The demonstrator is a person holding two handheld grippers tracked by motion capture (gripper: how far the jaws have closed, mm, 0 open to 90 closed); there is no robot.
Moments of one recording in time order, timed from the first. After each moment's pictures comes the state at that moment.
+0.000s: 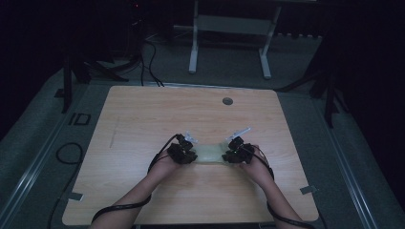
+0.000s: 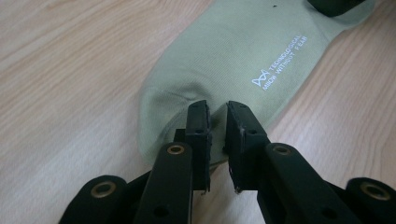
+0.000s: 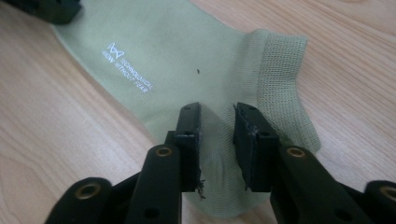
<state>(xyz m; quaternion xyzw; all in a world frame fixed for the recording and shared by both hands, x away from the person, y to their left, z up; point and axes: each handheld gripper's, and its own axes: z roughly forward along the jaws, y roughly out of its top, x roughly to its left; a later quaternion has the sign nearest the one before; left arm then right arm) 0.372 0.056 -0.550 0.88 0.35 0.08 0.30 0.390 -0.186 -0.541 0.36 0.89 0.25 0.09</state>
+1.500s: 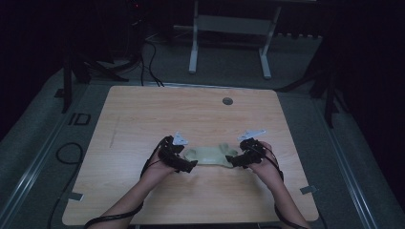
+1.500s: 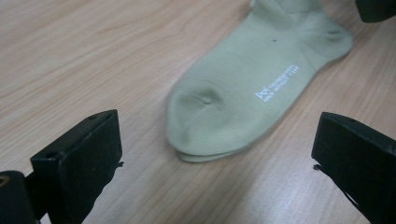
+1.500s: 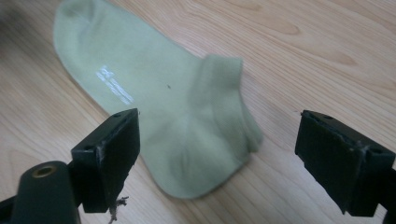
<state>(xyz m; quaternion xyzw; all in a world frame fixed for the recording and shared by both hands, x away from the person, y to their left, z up) 0.347 0.082 -0.539 0.85 0.36 0.12 0.37 0.374 -0.217 -0.524 0.36 0.87 0.31 0.13</state>
